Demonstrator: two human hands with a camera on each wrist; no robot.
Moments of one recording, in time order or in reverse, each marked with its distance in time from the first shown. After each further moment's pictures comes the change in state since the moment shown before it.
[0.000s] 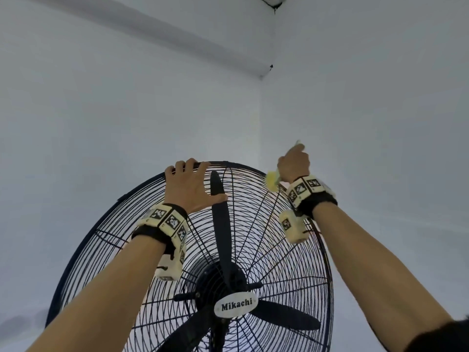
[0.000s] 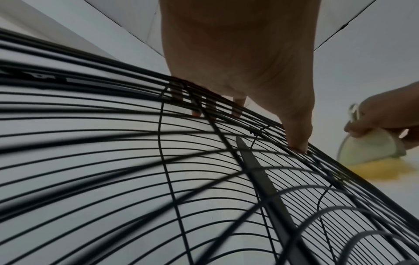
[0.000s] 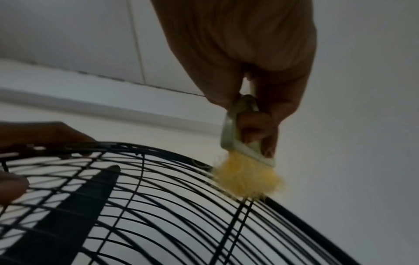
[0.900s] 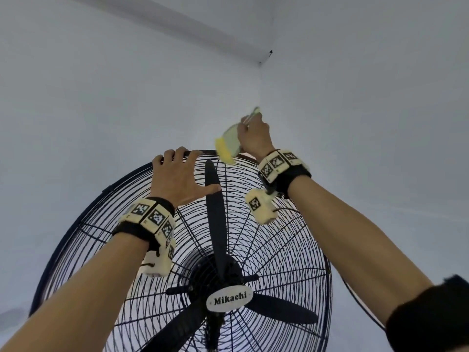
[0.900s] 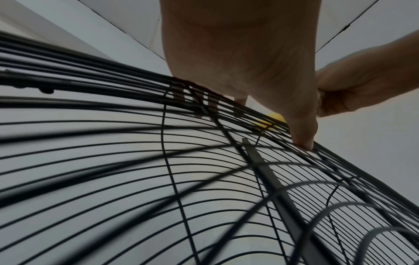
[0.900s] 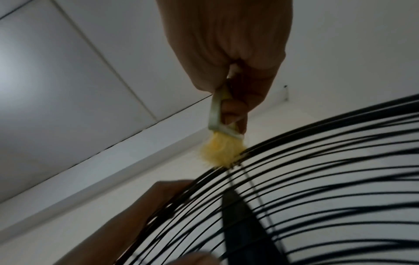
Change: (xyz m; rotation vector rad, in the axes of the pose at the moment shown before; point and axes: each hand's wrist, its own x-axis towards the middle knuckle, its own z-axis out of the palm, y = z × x) left_hand -0.002 -0.004 0.005 -0.027 0.056 -0.004; right_hand -0.003 -0.061 0.033 0.271 -0.080 -0.357
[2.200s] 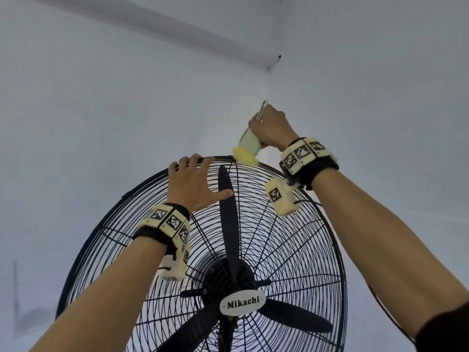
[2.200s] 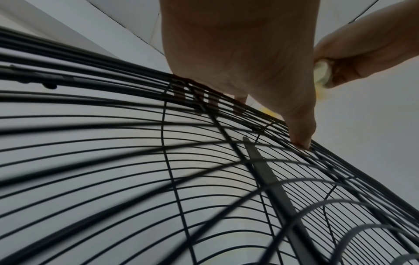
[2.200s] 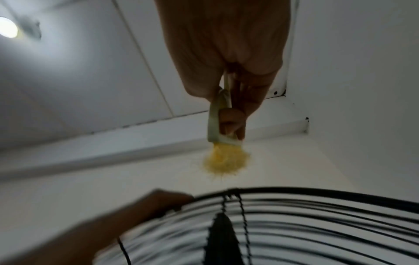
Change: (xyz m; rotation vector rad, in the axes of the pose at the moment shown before) left_hand 0.001 -0.001 0.004 0.016 0.001 0.012; right_hand 0.003 -0.035 -0.041 -0.131 -0.132 -0.036
